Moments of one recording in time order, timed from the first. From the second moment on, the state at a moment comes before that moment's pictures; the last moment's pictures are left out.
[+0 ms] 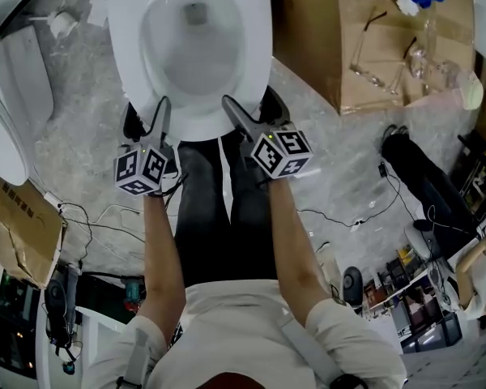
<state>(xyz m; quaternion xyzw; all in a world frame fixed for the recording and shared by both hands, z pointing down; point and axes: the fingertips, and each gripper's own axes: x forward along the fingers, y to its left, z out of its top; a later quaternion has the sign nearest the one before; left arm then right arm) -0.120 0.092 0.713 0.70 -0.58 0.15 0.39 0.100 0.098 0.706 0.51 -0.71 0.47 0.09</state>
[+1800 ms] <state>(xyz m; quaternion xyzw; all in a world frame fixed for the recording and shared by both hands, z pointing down) -0.112 -0.004 0.516 0.77 -0.58 0.06 0.24 0.110 0.011 0.540 0.53 -0.71 0.46 -0.11</state>
